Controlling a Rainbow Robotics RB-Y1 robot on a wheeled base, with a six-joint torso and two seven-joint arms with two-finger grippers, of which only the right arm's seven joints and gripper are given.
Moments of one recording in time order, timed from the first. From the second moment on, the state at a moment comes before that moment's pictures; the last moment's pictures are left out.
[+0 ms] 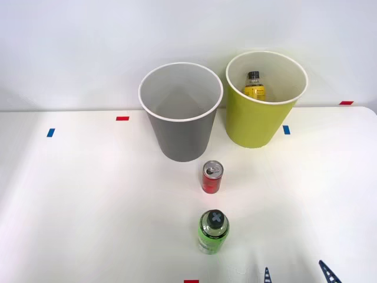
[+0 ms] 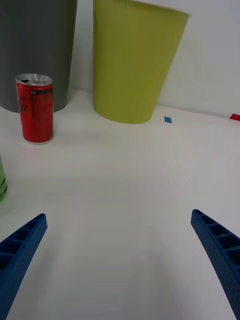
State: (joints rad) arm 1.05 -0.17 0.33 -1.93 0.04 -0.59 1.75
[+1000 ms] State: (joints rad) arm 0.81 -0.58 0.56 -1.91 -0.11 -0.67 1.71
